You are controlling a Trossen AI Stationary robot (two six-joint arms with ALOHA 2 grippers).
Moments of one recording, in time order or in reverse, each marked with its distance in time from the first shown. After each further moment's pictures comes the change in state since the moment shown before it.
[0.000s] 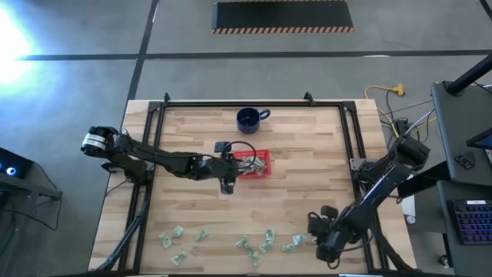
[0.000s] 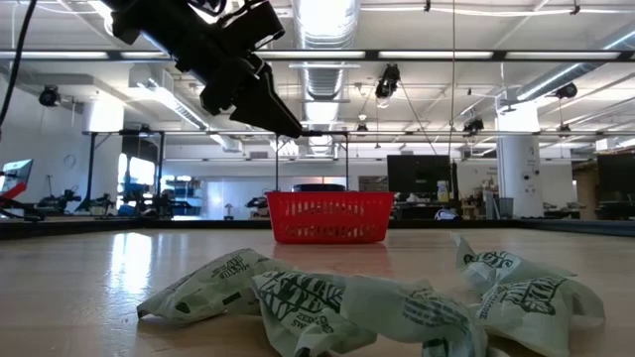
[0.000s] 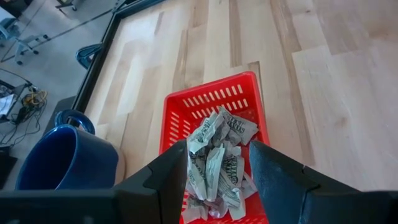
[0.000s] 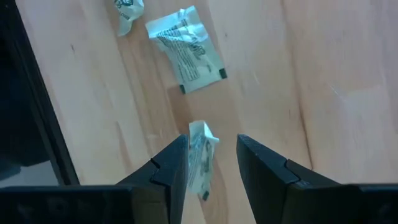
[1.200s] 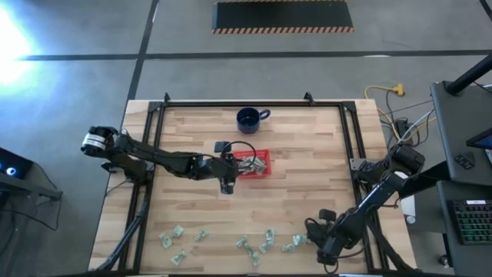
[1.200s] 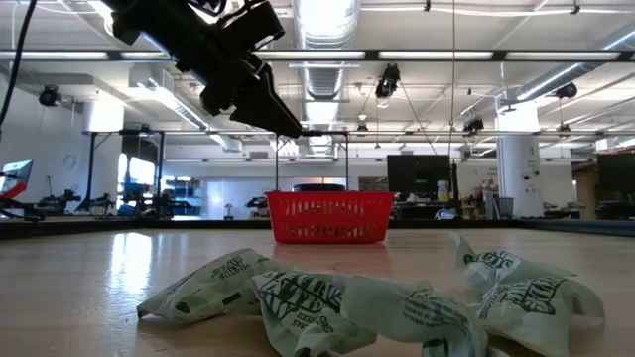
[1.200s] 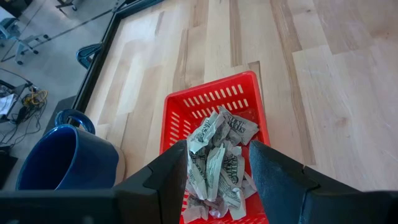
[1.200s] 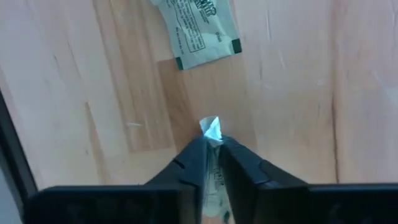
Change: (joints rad) left arm 0.000 0.000 0.000 0.000 0.000 0.001; right arm 0.018 0.116 0.002 0.031 -0.039 -0.072
